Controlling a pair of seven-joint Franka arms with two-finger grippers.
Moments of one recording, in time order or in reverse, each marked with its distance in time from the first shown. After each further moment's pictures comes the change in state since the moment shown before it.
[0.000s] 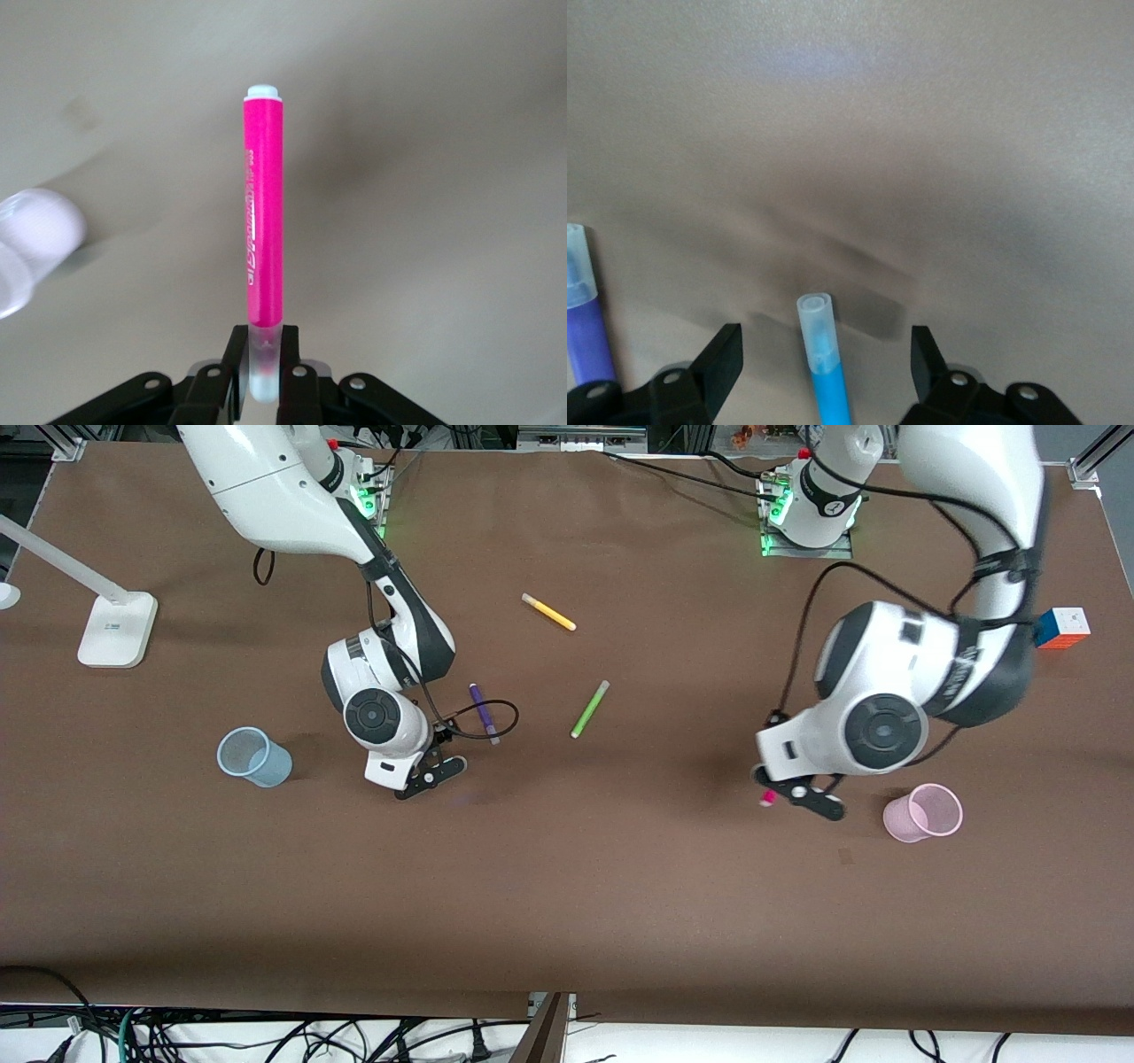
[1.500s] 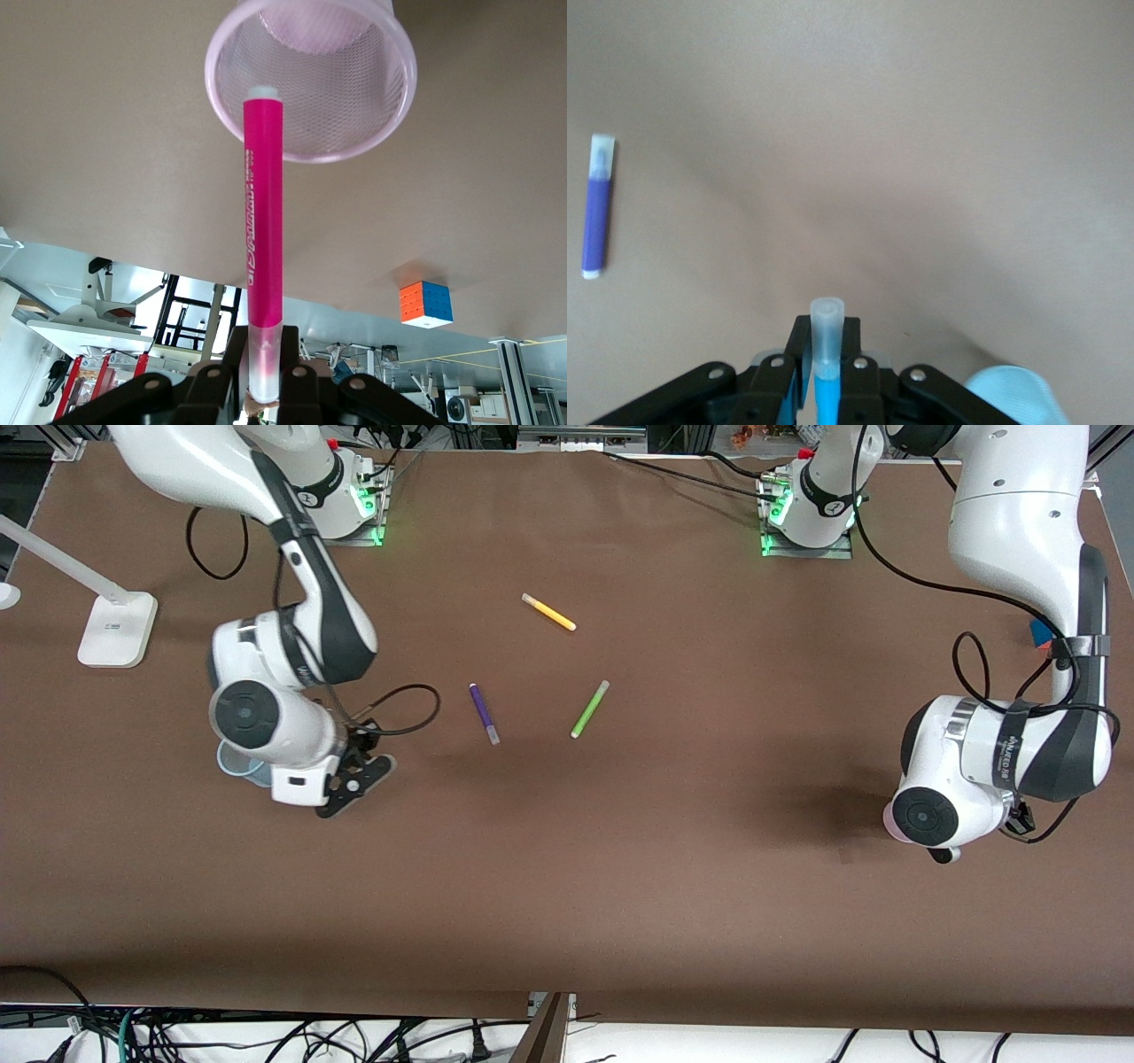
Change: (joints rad) left arm 0.192 0.227 -0.001 0.046 0.721 0.054 0.557; right arm -0.137 -0.170 -0.044 0.135 0.010 -0.252 -0.448
